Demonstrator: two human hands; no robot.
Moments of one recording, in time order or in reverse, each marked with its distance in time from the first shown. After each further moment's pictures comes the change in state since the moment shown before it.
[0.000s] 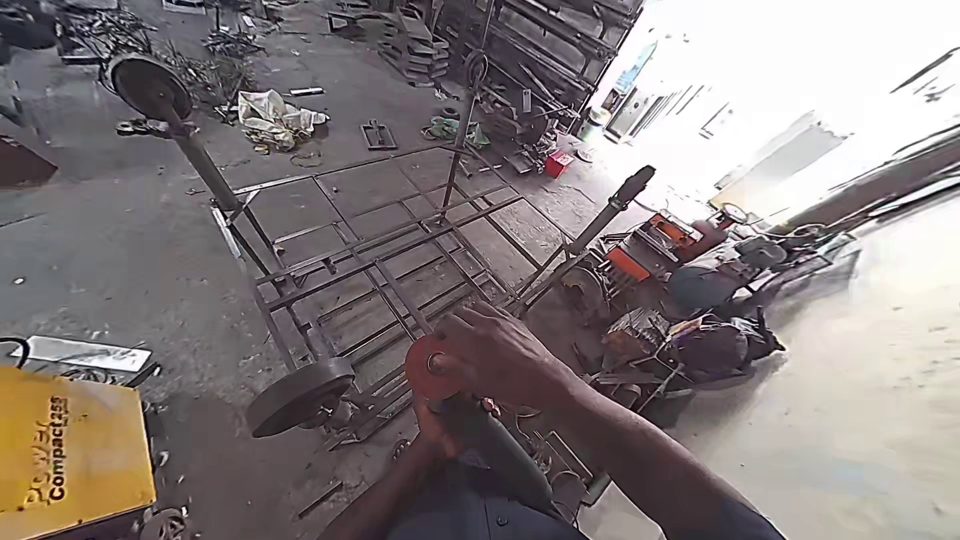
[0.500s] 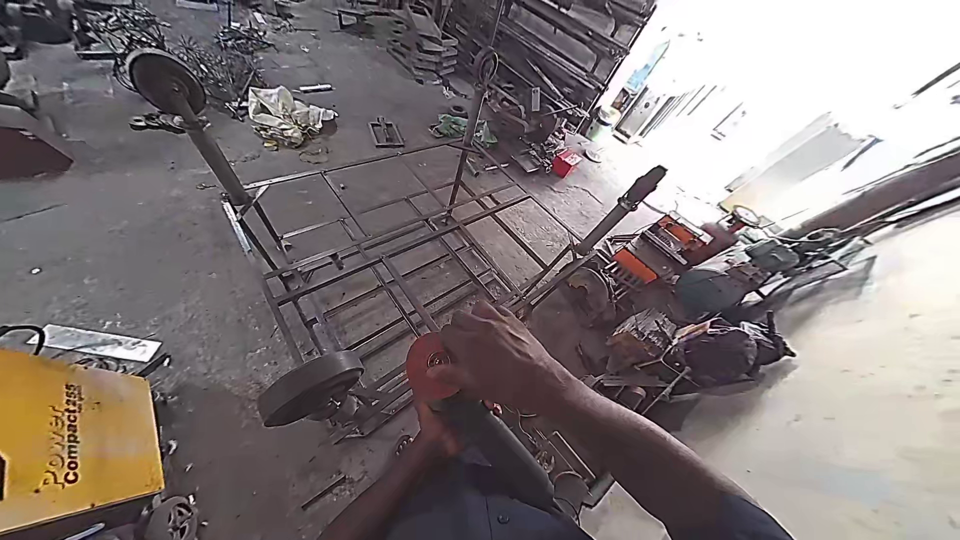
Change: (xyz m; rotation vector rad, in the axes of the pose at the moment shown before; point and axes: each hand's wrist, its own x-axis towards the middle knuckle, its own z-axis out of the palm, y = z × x) left_hand -0.010 0.005 0.011 0.016 0.175 0.057; right_hand 0.007 -0.015 0.008 -0.125 -0.036 0.006
